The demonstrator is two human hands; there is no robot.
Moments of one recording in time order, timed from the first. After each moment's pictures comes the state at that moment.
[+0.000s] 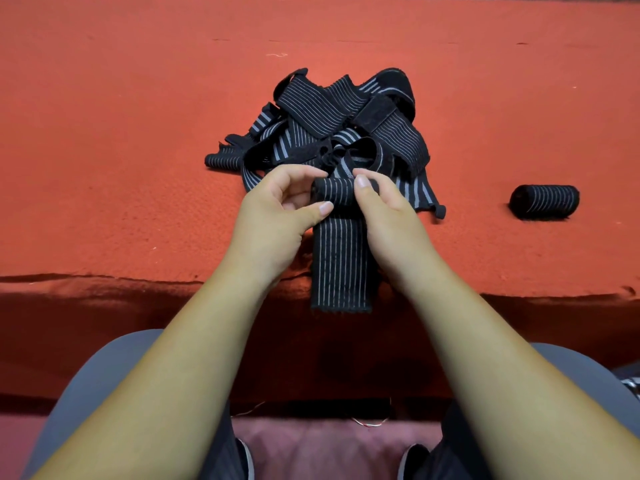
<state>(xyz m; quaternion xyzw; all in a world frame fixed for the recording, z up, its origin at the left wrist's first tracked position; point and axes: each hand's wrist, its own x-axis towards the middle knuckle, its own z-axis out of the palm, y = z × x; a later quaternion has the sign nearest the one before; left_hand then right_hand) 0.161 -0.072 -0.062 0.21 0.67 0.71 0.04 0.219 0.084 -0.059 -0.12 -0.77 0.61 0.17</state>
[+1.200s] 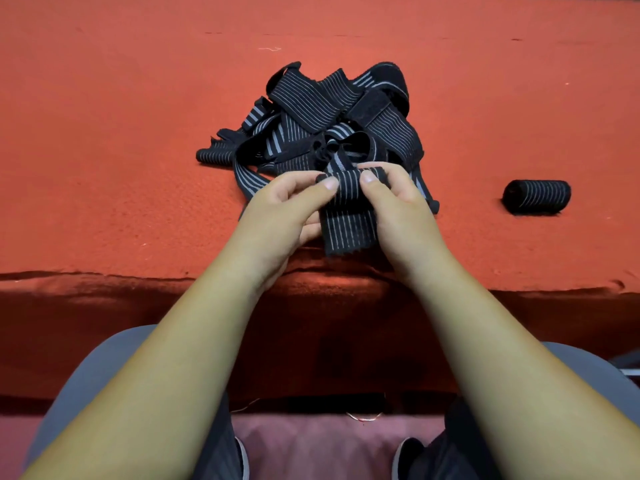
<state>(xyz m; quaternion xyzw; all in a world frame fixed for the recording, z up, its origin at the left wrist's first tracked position) 0.169 -0.065 -0.058 0.16 0.61 0.76 0.16 0.226 0.097 -0.056 -0.11 -0.73 0.64 0.21</state>
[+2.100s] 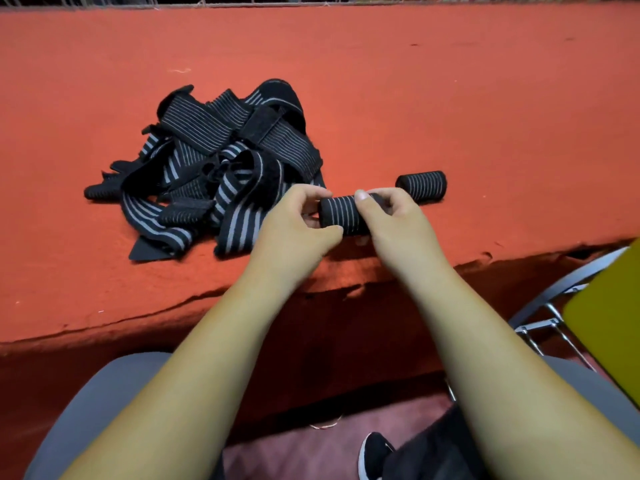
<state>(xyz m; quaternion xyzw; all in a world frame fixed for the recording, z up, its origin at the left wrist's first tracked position) 0.216 0.068 -0.065 0.28 0.76 0.59 0.07 0.298 0.213 -0.063 -0.27 -0.77 0.52 0.26</state>
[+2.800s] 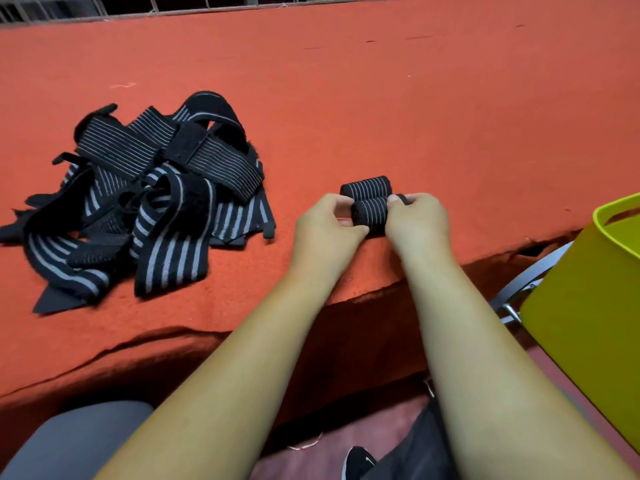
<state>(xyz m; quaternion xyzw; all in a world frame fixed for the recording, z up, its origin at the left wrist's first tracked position) 0.231 0.223 -0.094 0.29 0.78 0.56 0.07 0.303 0.340 -0.077 -0.48 -0.73 0.40 0.28</state>
